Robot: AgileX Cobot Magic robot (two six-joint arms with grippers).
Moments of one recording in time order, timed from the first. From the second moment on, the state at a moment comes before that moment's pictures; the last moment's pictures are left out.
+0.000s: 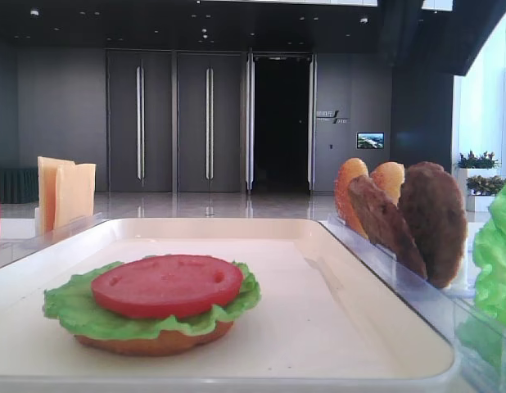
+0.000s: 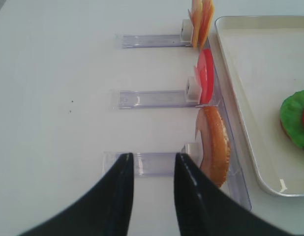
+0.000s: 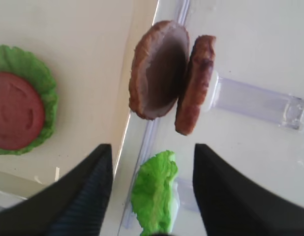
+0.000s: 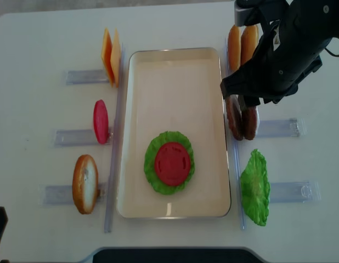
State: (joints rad) left arm 0.15 -0.02 -0.47 -0.11 1.11 0.13; right arm 0.59 1.51 -1.25 0.03 1.12 0.27
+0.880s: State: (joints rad) left arm 0.15 -0.02 -0.47 -0.11 1.11 0.13; right arm 0.59 1.59 -1.25 0.08 0.99 0.40
